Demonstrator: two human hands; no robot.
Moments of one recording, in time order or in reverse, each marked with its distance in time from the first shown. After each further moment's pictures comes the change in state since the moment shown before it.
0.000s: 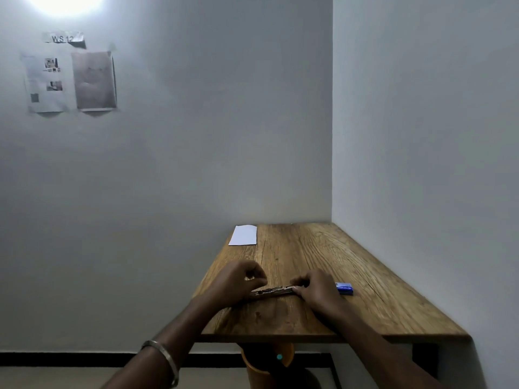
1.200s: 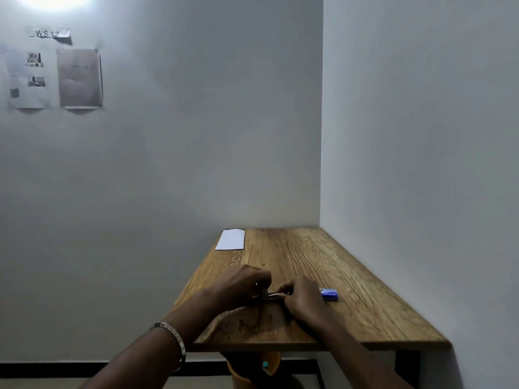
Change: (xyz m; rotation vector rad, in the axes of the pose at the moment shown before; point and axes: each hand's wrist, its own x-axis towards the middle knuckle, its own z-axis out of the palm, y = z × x) left_hand 0.035 0.009 0.017 0.368 -0.178 0.429; right_hand -0.003 -0.002 -0.002 -0.016 -0.017 0.009
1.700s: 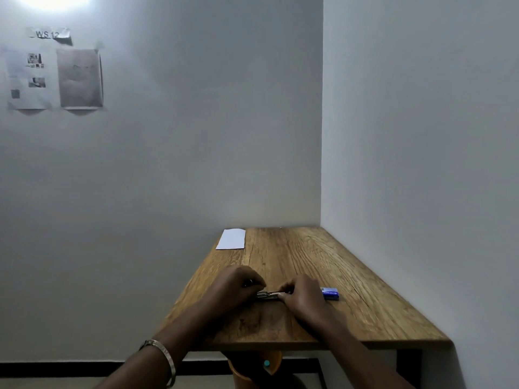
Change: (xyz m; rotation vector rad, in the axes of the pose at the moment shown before) left_hand -0.015 -0.007 0.019 -0.289 0.262 -0.215; right_hand 0.000 -0.003 0.000 -0.049 0.039 -0.017
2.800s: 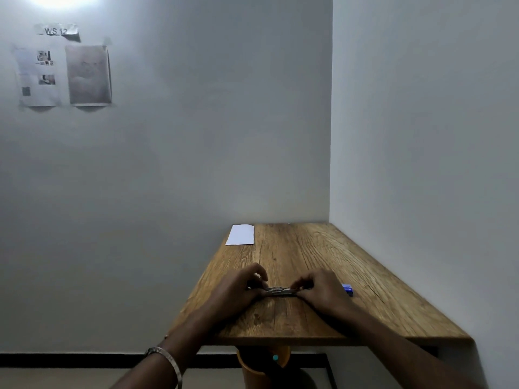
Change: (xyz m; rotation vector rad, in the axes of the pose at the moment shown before) left_hand -0.024 -0.016 0.002 -0.188 -0.027 -0.125; right_hand 0.001 0.007 -0.017 -0.020 -0.098 -0.137
